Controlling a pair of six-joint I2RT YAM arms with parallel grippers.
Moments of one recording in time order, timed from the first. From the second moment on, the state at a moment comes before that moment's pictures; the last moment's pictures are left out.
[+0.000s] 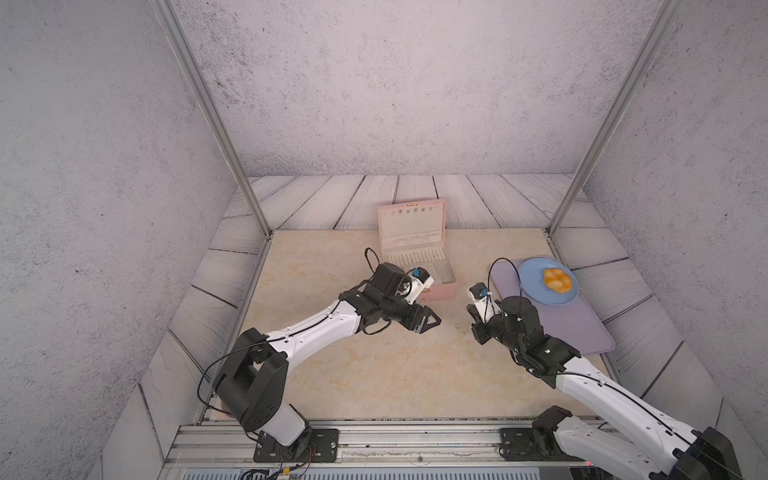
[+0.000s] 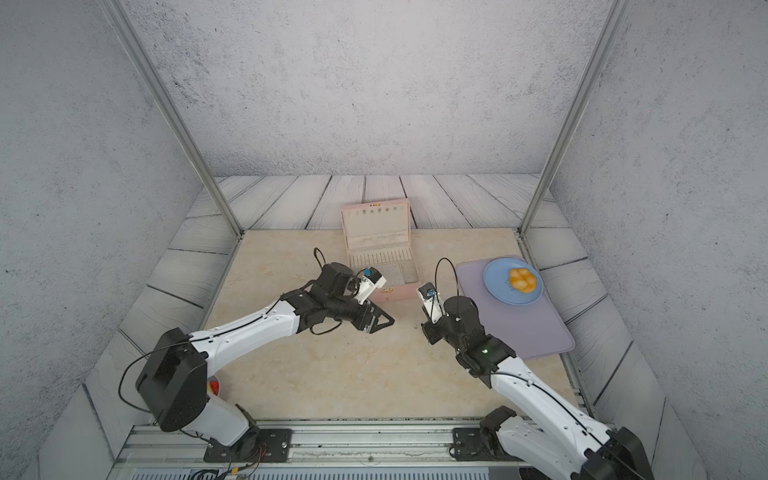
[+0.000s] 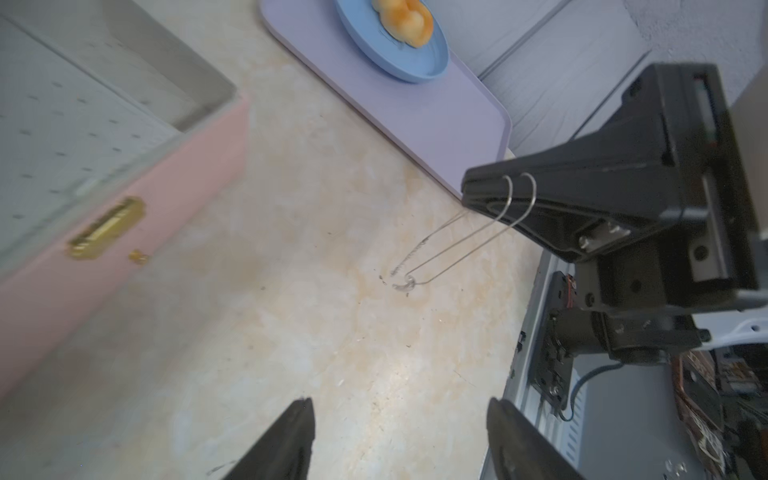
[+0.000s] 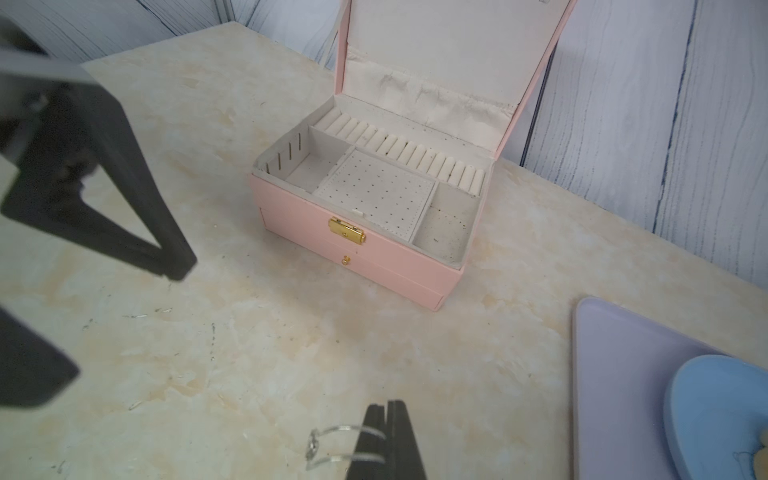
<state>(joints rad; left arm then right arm) -0.70 1.52 1.08 -0.26 0.50 -0.21 0.56 0.95 0.59 -0.16 0.04 -0.18</state>
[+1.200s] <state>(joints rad) -0.49 1.99 1.43 -0.40 0.00 -0.41 0.65 1.02 0.71 -0.26 0.30 -0.48</state>
